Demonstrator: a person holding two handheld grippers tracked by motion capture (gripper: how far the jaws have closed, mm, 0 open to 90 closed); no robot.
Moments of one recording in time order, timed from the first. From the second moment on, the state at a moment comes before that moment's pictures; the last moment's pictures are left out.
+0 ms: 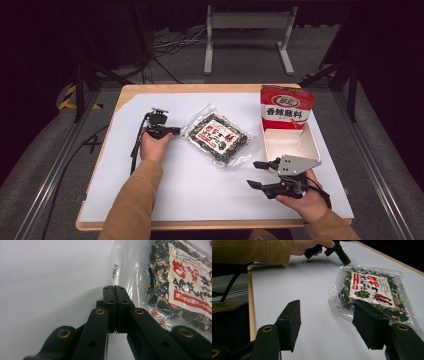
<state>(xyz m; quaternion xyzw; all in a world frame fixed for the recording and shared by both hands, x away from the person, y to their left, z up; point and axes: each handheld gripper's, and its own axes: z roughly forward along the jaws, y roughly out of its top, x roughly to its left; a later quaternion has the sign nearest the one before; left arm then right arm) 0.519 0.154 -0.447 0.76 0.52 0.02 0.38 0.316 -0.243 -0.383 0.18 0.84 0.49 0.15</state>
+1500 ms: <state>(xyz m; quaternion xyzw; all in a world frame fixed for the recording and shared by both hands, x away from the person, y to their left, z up) 0.396 0.136 -0.284 0.77 0.29 0.16 0.55 0.327 -0.238 -0.361 0.18 0.82 0.52 0.15</state>
